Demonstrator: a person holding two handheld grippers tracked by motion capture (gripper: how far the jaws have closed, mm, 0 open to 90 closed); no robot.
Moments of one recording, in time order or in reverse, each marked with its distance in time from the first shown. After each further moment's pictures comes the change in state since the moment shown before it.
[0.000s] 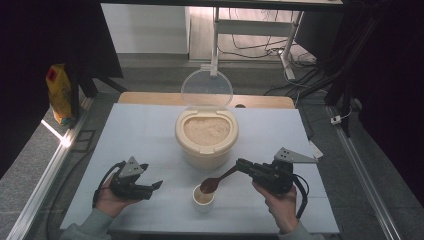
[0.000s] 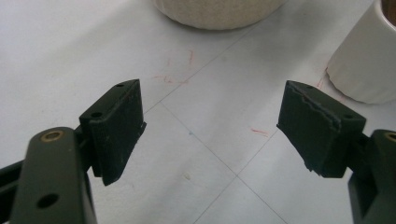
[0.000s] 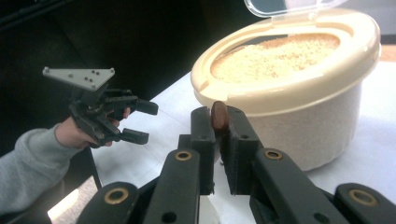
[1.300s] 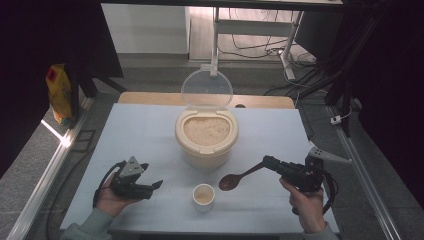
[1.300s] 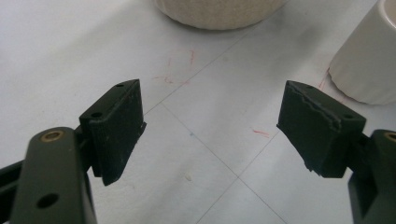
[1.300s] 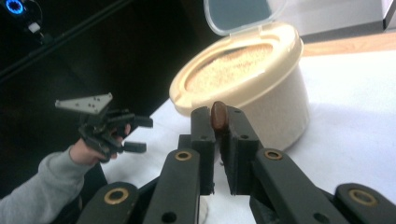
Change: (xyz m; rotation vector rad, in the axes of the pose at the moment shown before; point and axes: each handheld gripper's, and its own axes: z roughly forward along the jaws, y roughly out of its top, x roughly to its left) left arm 0.001 0.001 0.001 0.000 0.001 -0.003; right arm -0.039 0.005 -0.057 -0.040 -0.004 0.163
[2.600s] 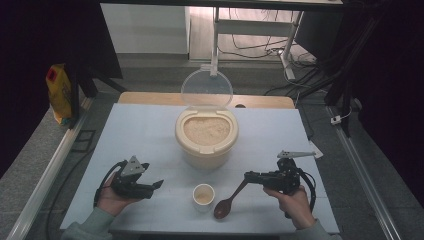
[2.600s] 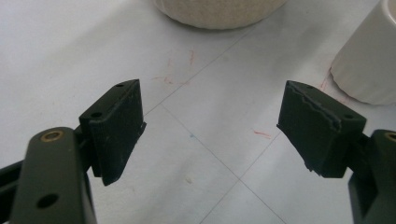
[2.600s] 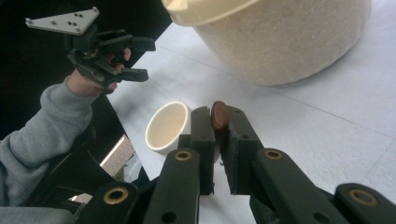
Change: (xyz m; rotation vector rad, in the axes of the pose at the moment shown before) left arm 0.000 0.001 0.003 0.007 -0.002 0.004; right arm -0.017 -0.025 0.050 0.331 0.074 0.057
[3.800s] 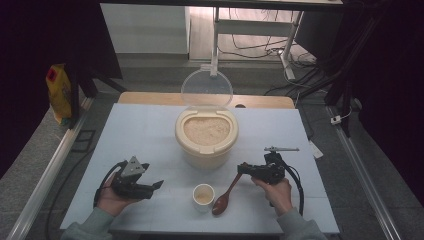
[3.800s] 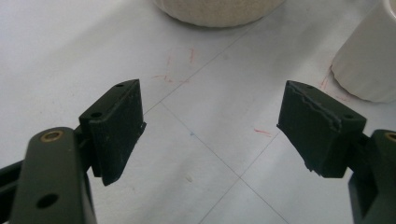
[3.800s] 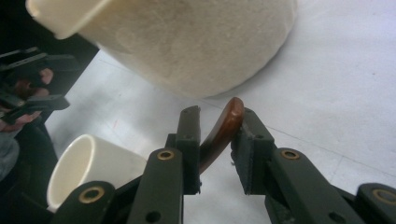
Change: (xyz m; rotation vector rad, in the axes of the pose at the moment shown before) left arm 0.000 -0.001 0.000 0.005 0.002 0.006; right arm -0.048 0.000 0.049 -0.017 -0.150 0.100
